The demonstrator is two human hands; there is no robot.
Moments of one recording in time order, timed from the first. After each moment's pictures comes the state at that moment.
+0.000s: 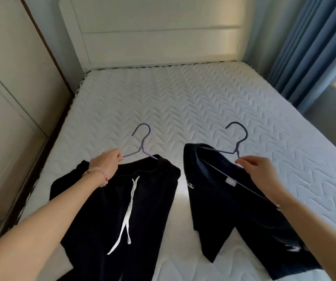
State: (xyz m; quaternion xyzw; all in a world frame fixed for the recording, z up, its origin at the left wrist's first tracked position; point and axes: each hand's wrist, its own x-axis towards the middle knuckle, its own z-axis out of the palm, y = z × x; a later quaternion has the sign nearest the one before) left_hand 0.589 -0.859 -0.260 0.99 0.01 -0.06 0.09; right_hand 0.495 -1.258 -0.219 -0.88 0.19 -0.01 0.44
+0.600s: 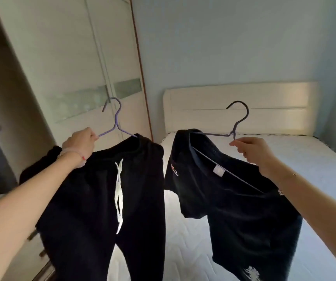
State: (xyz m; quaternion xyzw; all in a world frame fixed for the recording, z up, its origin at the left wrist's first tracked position) left_hand 0.315 -0.747 0.054 0.93 0.28 0.23 0.07; right_hand 0.425 -1.172 0.013 -0.80 -0.09 -0.03 0.59
